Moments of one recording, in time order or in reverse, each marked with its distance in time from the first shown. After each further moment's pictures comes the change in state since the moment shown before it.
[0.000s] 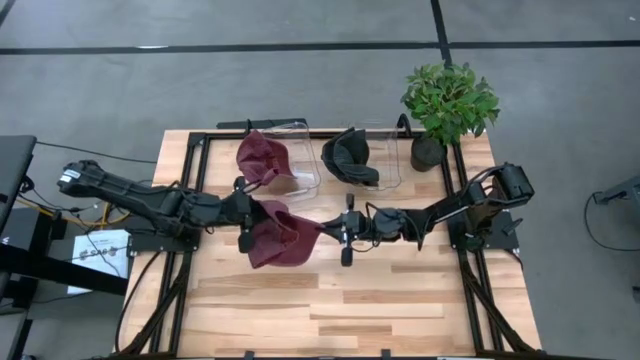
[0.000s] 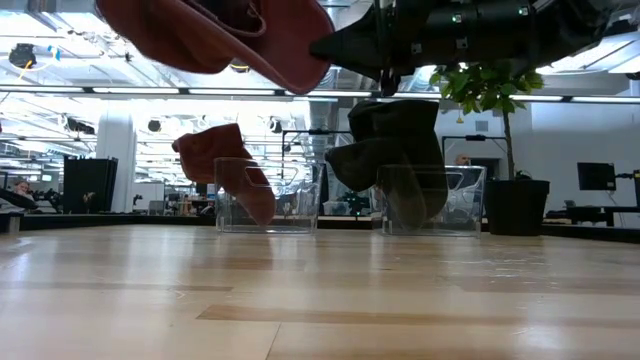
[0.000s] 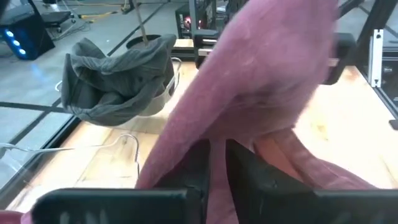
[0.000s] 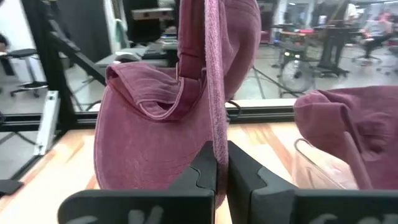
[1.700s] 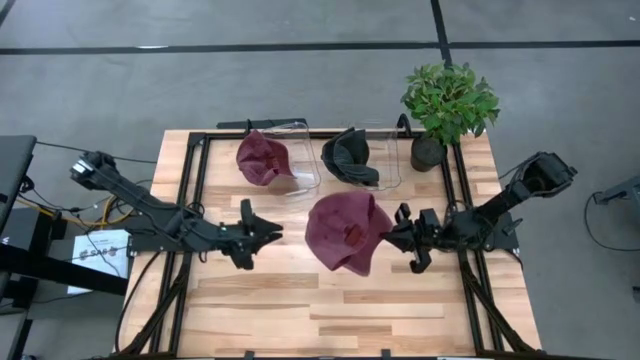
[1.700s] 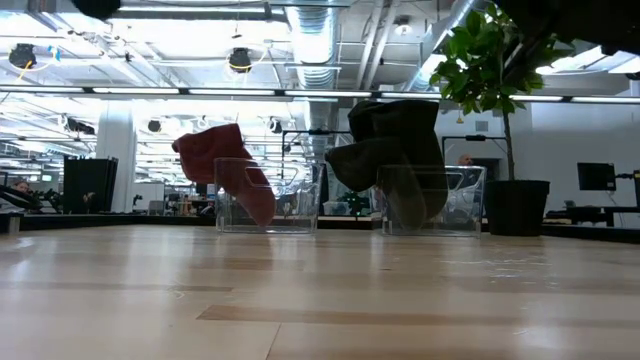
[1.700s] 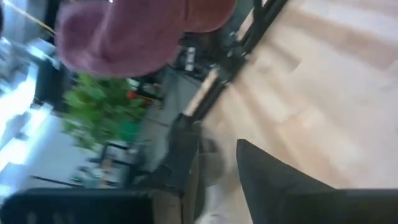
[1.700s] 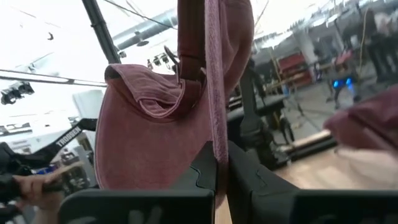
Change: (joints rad) left arm -0.241 0.135 0.000 0.249 -0.212 0.979; right arm 0.290 -0.418 -0.554 0.539 0.191 0.234
